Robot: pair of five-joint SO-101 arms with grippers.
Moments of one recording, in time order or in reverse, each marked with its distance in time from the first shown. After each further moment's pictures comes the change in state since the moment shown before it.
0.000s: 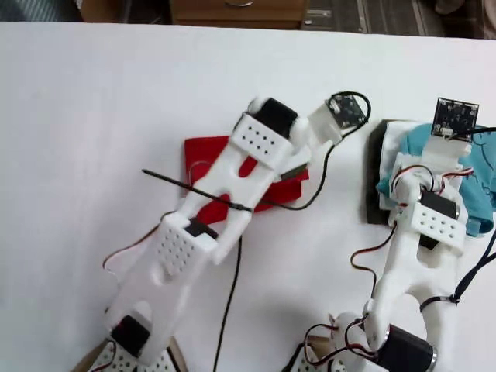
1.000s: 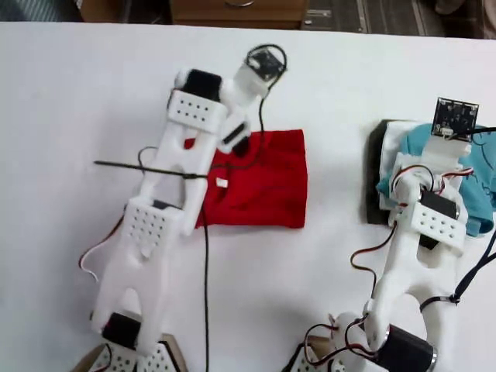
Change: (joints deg) left arm -17.5 5.7 -6.2 -0.8 0.0; right arm 0.0 0.0 0.0 0.0 0.0
